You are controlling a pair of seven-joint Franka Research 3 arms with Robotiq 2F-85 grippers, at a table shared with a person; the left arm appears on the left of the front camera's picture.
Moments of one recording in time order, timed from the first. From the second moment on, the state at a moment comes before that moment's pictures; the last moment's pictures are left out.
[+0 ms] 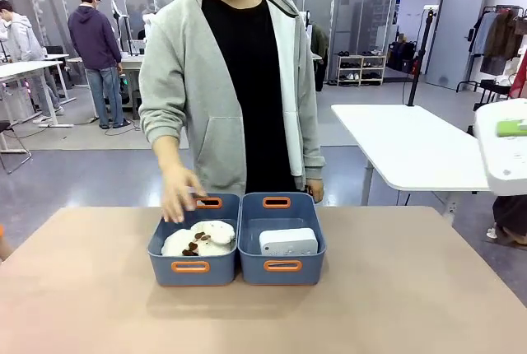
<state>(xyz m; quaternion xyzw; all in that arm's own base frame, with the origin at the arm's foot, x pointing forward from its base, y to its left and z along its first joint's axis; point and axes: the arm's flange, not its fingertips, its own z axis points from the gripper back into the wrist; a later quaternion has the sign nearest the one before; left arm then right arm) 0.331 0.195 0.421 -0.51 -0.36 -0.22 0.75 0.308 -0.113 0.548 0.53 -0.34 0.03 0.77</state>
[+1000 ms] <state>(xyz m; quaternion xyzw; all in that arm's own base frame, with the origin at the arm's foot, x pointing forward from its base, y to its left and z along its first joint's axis) 0.331 0.195 0.421 -0.51 -0.36 -0.22 0.75 0.500 0.174 0.414 0.36 -0.29 0.05 0.89</state>
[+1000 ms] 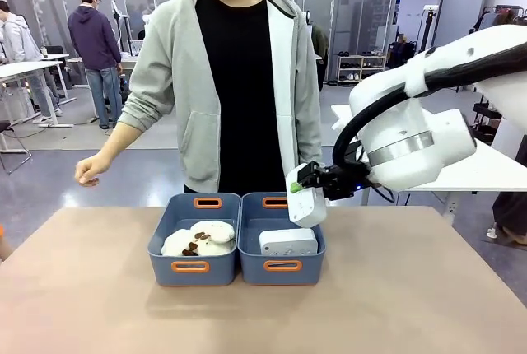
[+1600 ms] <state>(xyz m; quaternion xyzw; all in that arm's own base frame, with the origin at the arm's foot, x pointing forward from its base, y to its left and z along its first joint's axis) 0.331 0.195 0.421 -0.51 -0.36 -0.22 0.75 0.506 0.182 0.433 0.37 -0.30 0.13 0.87</state>
